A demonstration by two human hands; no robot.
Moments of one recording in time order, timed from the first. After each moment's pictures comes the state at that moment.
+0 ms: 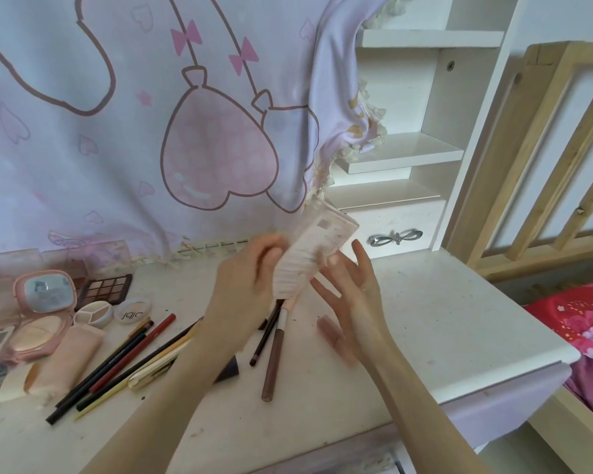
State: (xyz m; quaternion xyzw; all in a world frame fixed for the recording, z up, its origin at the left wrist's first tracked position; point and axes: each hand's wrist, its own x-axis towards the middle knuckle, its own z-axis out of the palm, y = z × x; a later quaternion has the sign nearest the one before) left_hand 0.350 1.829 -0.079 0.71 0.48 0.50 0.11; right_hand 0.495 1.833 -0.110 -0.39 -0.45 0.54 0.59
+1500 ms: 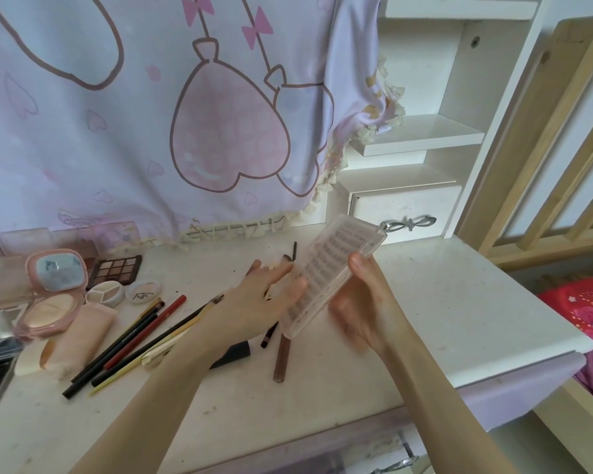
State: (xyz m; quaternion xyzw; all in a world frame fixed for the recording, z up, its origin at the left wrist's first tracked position) left_hand 0.328 1.822 -0.097 0.71 0.57 0.22 0.35; right_hand 0.497 1.840 -0.122 -0.17 -0.43 0.68 0.57
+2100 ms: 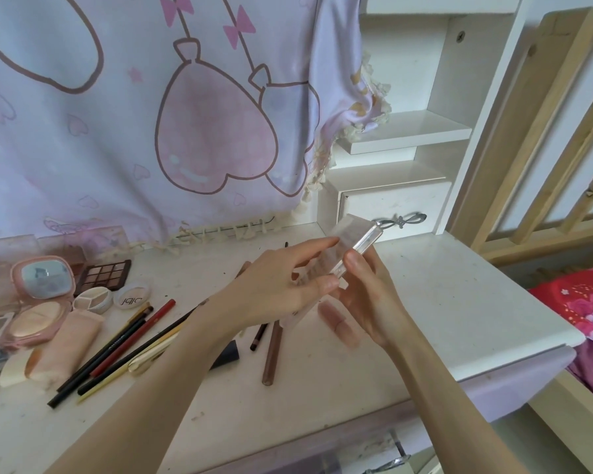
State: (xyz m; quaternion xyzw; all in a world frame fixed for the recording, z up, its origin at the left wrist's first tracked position) left_hand 0.361 1.832 -0.074 0.79 0.45 0.26 0.32; right_hand 0.518 1.841 -0.122 -0.26 -0.47 0.61 0.58
